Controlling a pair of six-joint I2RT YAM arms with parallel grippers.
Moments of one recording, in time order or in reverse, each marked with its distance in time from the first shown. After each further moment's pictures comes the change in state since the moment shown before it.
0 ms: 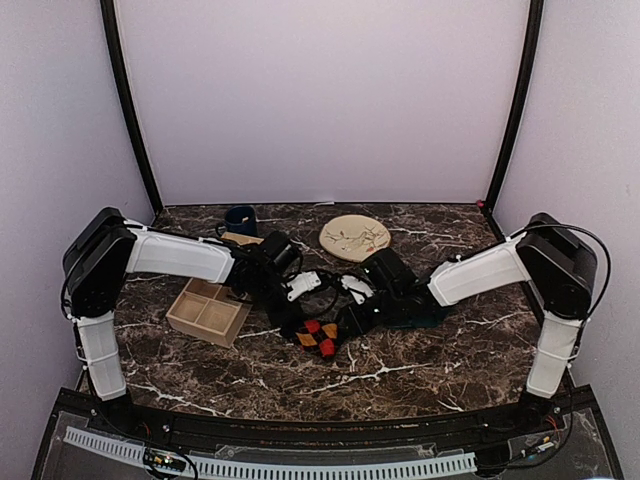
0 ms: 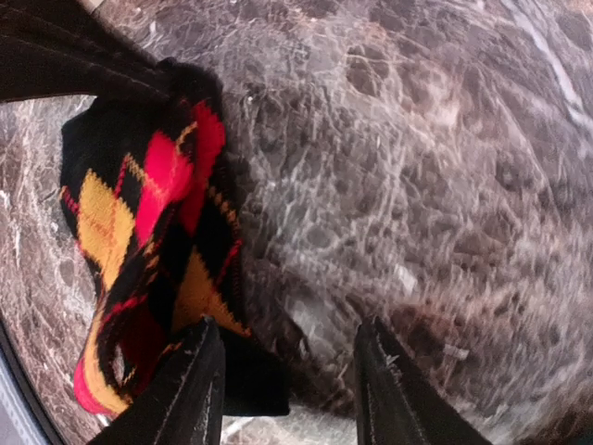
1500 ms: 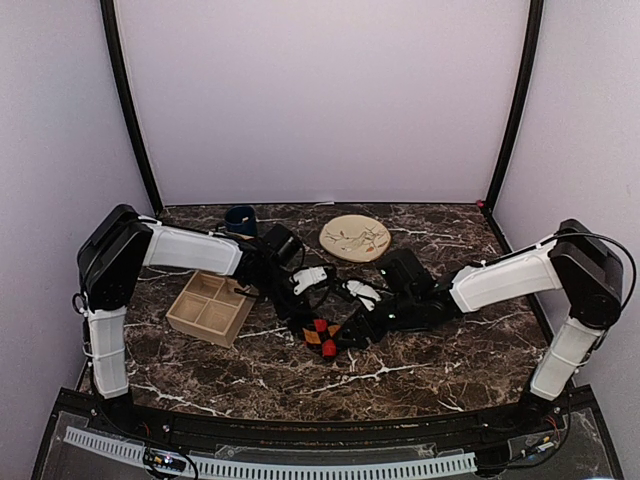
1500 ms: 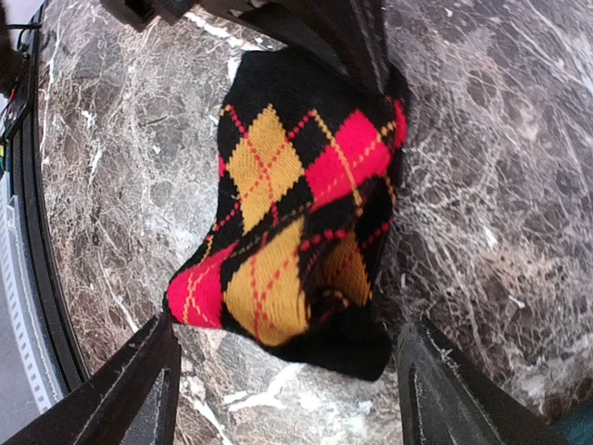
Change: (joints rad) left arm 0.041 0.094 0.090 0.024 0.189 0.071; right arm 0.018 -0.174 -0.138 0.031 -0.148 -0.128
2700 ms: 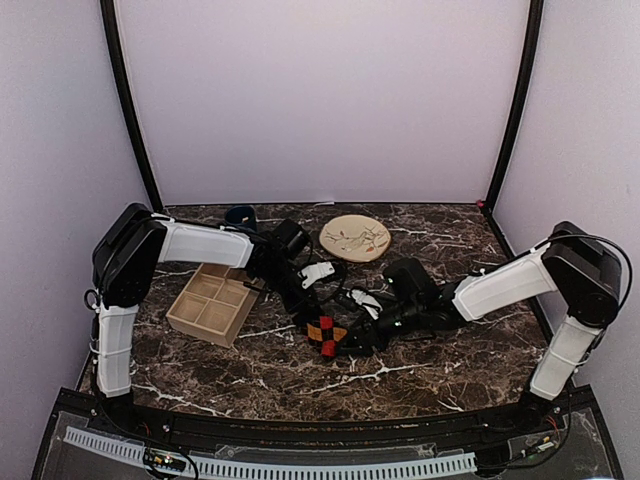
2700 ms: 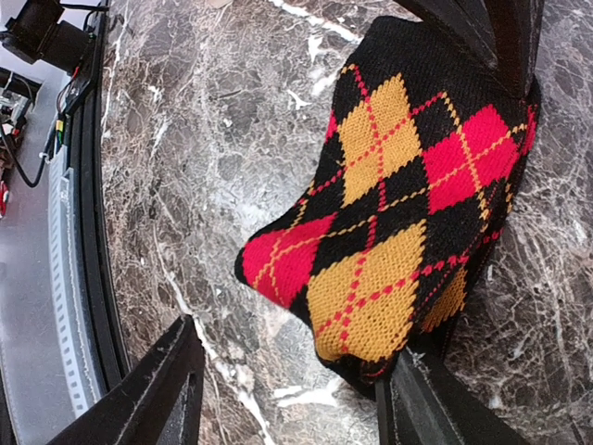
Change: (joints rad) left arm 0.017 0.104 0.153 -0.073 0.050 -0.010; right arm -0.017 0.024 -0.088 0.152 -0.196 0.028
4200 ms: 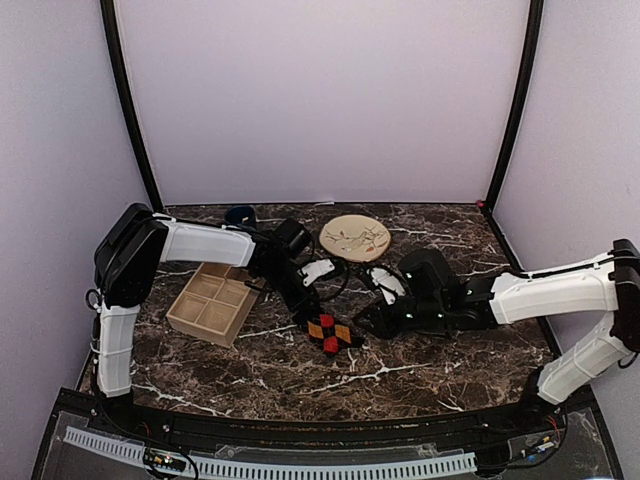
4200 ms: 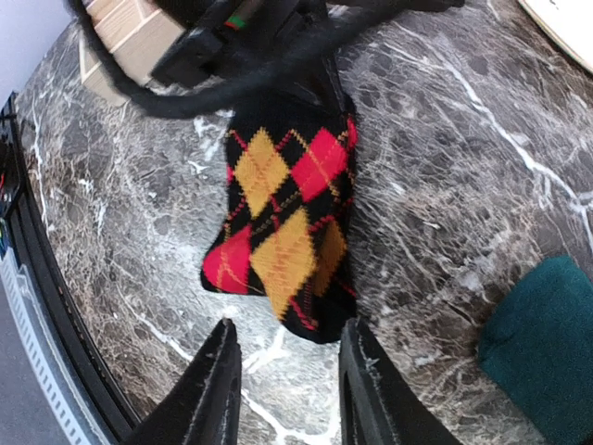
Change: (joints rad) left arm -0.002 0.013 0.024 -0.019 -0.050 -0.056; right arm 0.077 -0.305 -0.034 -0.196 0.461 0.165
